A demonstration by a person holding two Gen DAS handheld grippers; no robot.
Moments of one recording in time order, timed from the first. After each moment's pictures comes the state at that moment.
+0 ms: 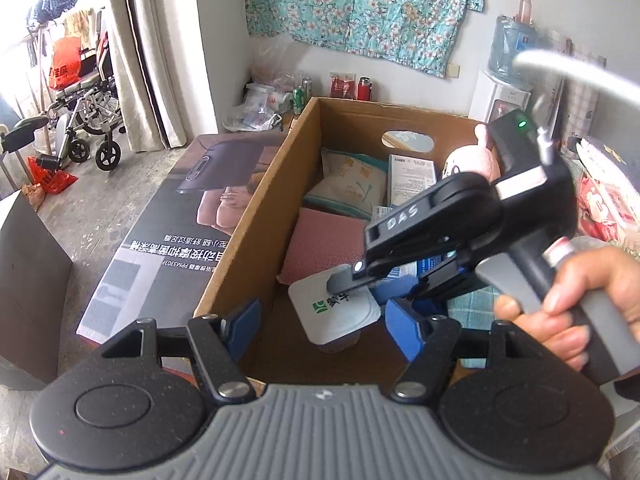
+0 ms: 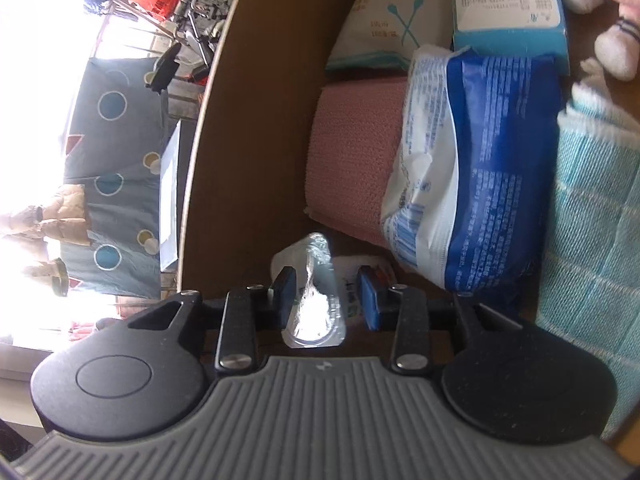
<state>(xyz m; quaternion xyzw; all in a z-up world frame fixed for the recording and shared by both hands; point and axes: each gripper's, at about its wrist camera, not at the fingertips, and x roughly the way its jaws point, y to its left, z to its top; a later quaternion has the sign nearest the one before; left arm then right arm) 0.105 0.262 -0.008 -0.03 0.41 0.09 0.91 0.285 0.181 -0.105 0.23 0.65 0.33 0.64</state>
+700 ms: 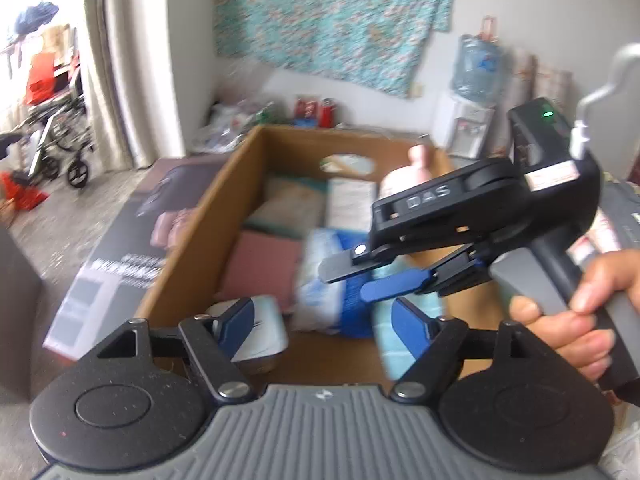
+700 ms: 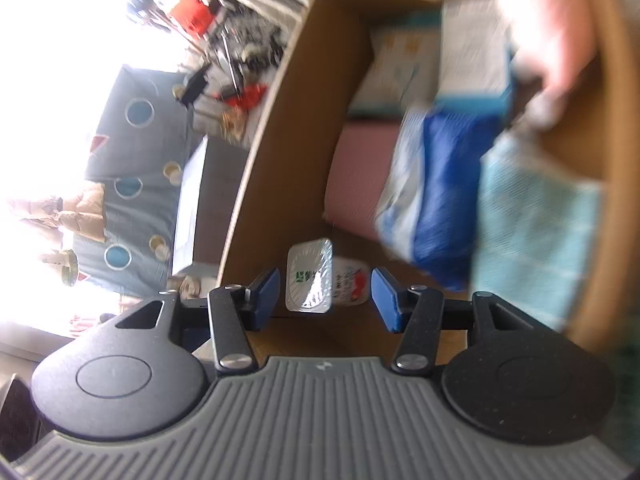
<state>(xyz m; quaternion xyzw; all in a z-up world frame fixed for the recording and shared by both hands) 0.099 0.213 0.014 -0.04 0.37 0.03 0.93 0.263 0.100 -0.034 0.23 0.58 0.36 0.69</state>
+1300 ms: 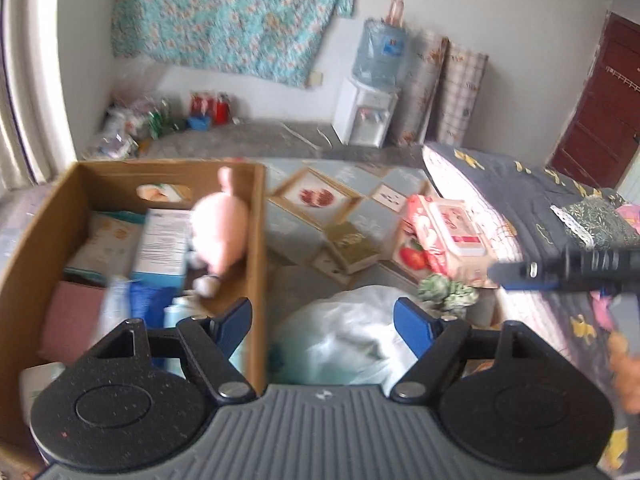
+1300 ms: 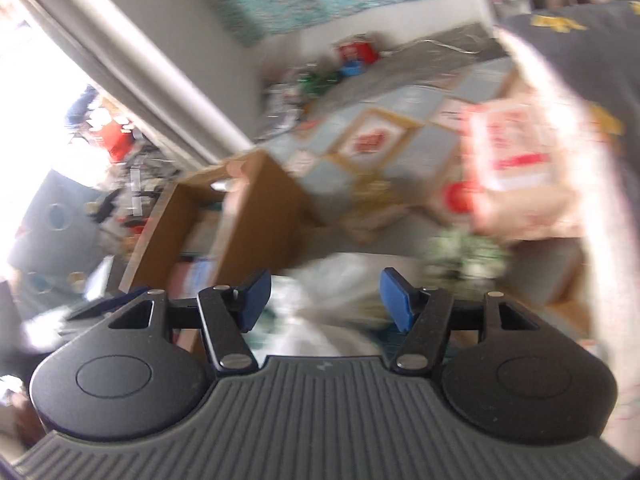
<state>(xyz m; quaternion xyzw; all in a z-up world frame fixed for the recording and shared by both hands) 0.198 0.061 0.025 -0.06 0.40 -0.10 0.91 0.229 -0.215 0.022 0.20 0.45 0.18 0.85</state>
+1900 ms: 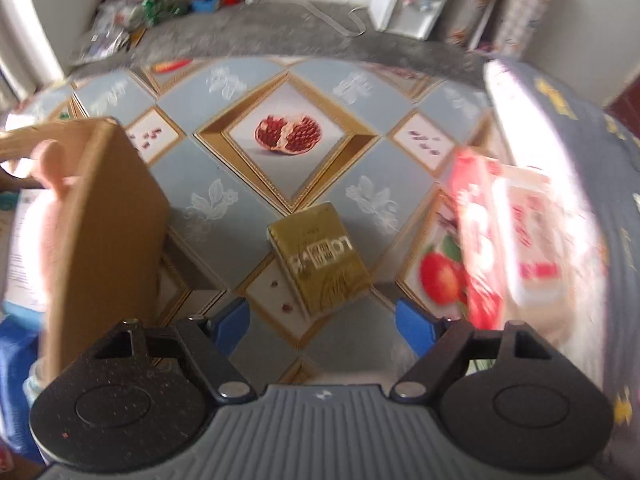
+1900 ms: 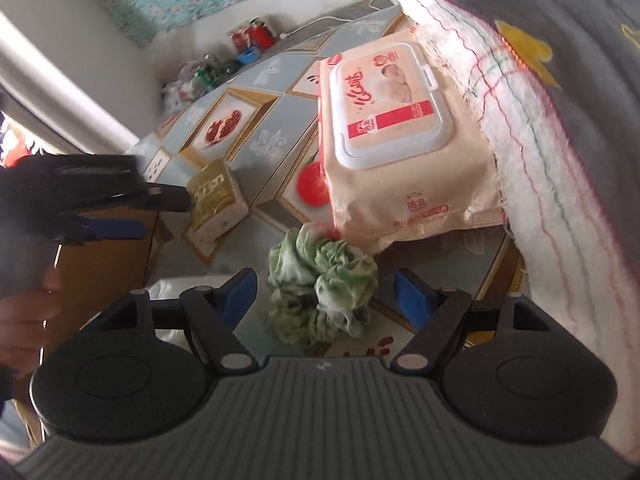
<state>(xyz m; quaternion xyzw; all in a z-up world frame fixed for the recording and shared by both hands) 0.414 -0.031 -0.078 -0.07 0.57 -0.03 0.82 0.289 -0.243 -0.087 0.20 0.49 0.06 0.85</state>
